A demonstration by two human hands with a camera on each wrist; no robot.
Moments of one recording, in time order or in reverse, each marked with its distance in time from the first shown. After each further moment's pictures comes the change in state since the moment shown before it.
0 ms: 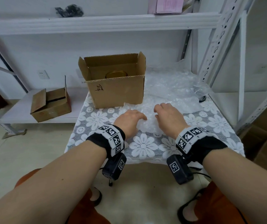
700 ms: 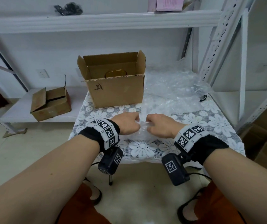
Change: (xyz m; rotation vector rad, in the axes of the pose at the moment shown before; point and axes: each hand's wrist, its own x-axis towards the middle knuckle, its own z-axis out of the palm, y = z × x) left_hand 0.001 0.006 -0.023 -0.078 -0.303 -0.222; right_hand -0.002 -0.022 -0.018 0.295 -0.480 0.044
